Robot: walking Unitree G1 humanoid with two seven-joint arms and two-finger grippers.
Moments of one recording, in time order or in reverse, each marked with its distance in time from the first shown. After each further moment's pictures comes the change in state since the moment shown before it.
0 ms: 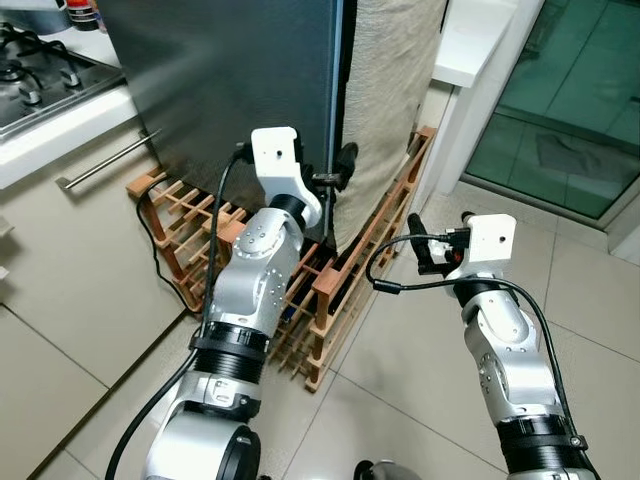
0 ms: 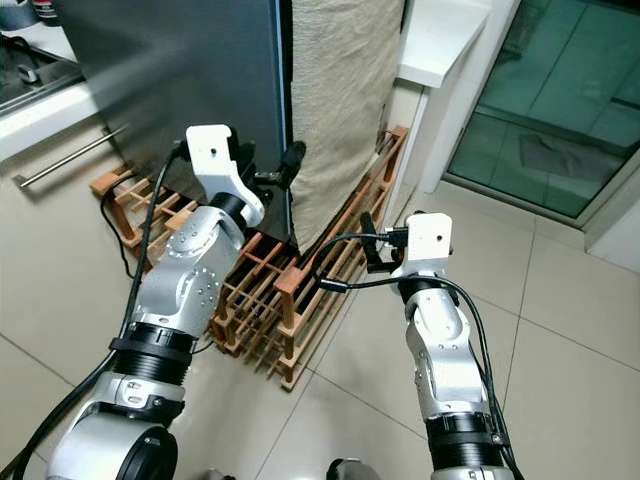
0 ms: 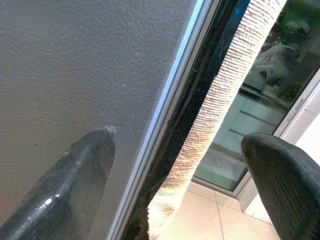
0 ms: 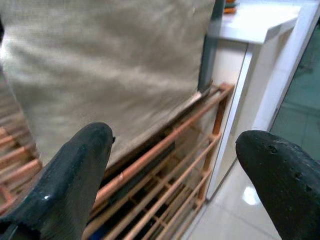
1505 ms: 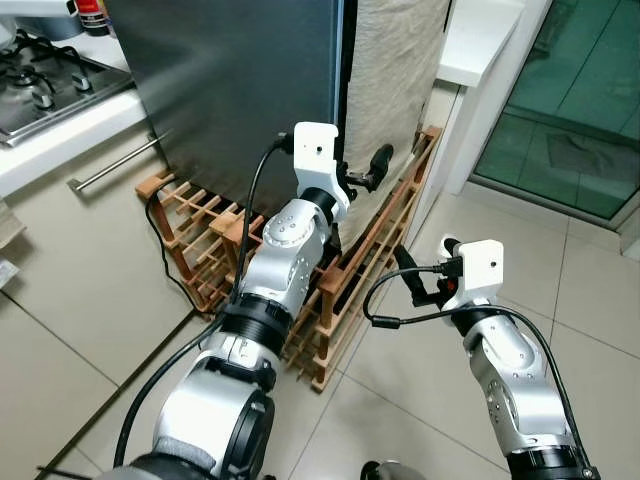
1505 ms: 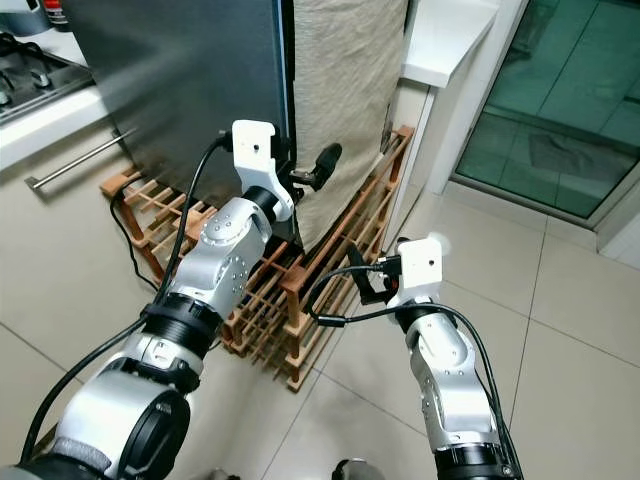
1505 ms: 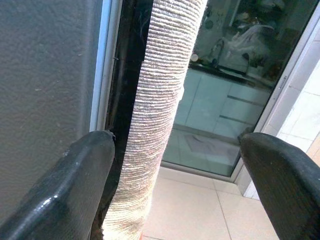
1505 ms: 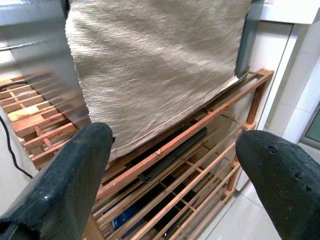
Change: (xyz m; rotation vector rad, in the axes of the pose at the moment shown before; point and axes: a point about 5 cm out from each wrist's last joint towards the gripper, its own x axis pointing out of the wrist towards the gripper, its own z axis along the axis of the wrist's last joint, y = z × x) left arm 0.027 -0.016 -0.011 0.076 0.023 -0.094; right arm -0.018 0.008 -0.007 0.019 0.046 0.121
